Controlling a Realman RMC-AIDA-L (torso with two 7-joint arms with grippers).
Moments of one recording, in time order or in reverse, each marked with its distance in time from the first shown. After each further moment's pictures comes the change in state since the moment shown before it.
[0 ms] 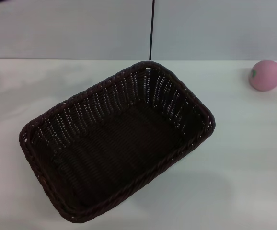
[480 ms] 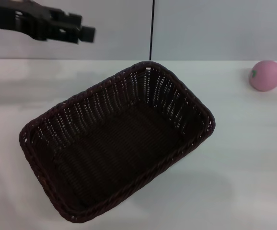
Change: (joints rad) left arm -0.228 -0.082 0.023 0.452 0.662 0.022 -0.353; right arm -0.005 0.000 0.009 0.000 0.000 0.012 0.001
